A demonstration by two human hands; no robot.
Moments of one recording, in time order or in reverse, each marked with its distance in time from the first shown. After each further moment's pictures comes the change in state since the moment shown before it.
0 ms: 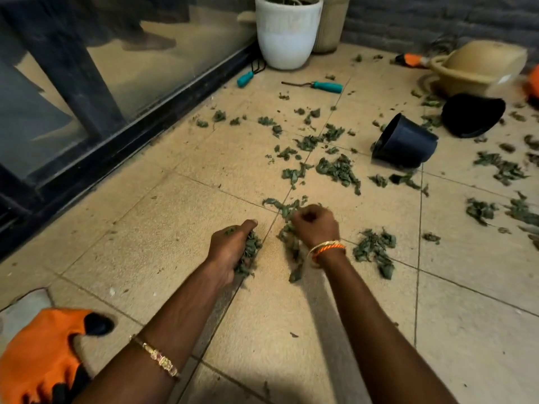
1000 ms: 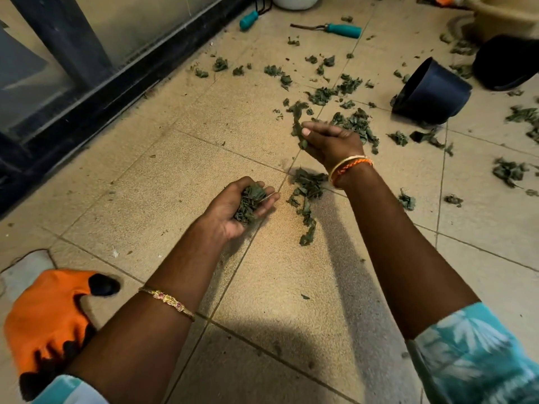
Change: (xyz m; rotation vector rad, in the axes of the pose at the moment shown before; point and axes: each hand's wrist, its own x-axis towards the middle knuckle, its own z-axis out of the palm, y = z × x) left_hand 0.035 -0.008 -0.015 -0.459 -0.357 -0.247; right_hand 0.055 -0.025 -0.005 0.742 -0.188 0.055
